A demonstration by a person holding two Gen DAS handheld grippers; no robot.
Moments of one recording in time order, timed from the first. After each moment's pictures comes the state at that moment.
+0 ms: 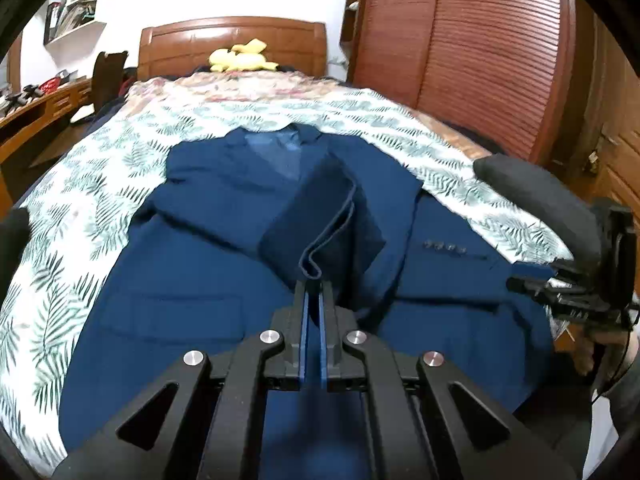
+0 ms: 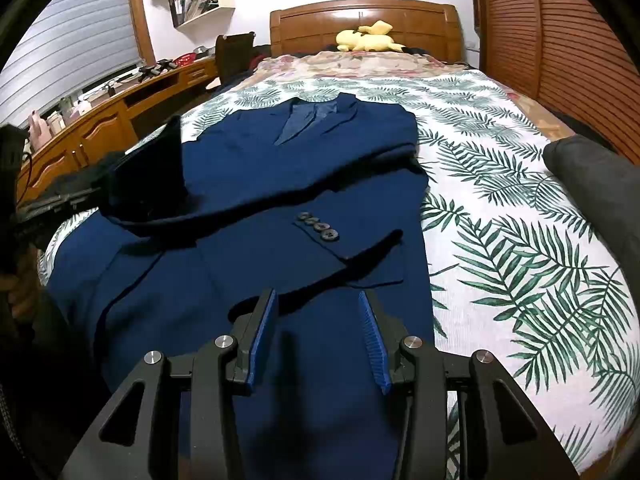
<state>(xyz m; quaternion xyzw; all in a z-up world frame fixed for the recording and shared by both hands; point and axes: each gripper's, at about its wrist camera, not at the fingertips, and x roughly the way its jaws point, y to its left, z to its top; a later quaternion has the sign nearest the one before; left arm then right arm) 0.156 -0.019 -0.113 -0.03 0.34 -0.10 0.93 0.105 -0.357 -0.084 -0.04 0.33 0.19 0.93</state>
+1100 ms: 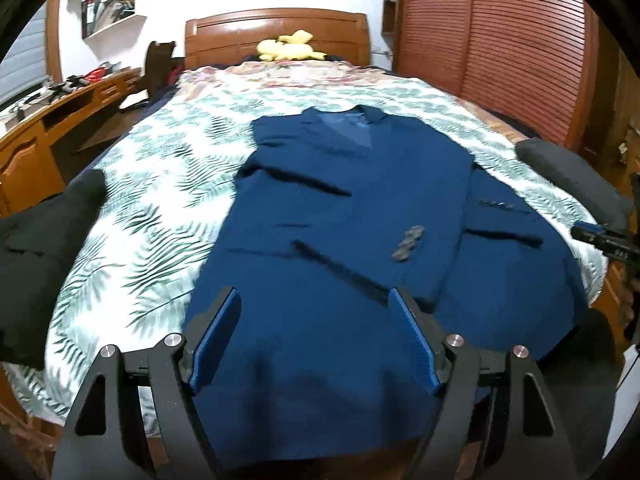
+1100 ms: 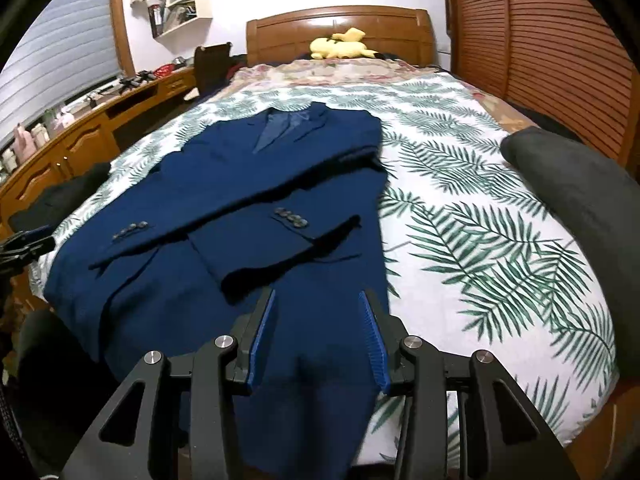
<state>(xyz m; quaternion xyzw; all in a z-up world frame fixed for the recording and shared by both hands) 0.087 0.064 -0.120 -0.01 0.36 -0.02 0.93 0.065 -0.379 -0.075 -0.03 0.32 0.14 0.94</state>
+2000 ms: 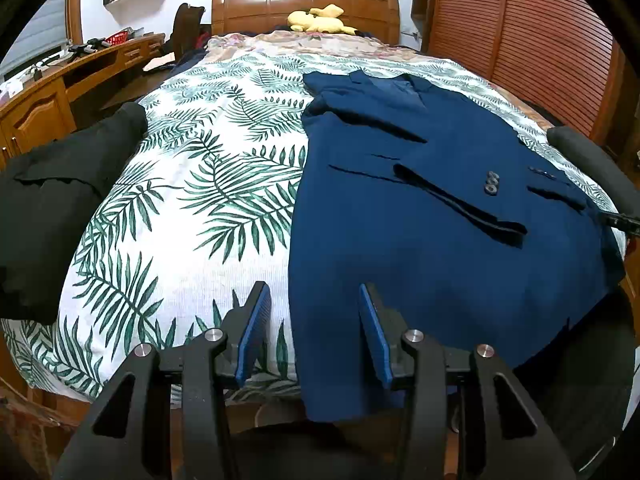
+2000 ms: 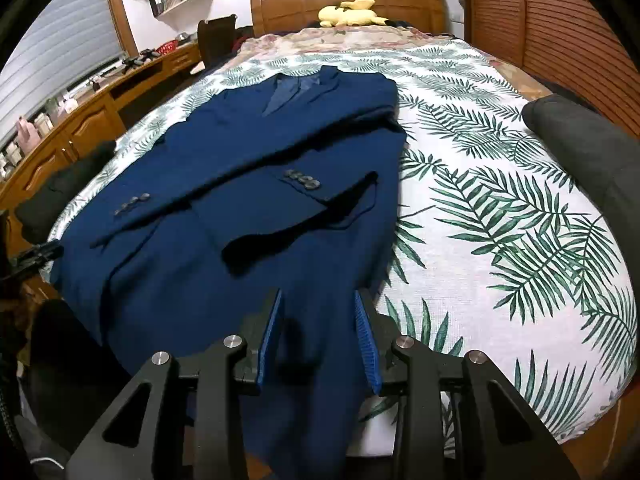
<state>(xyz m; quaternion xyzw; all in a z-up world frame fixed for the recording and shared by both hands) 0.071 0.134 -0.166 -0.03 0.40 0.00 0.92 0.073 -0.371 -0.076 -0.02 0.38 0.17 0.91</state>
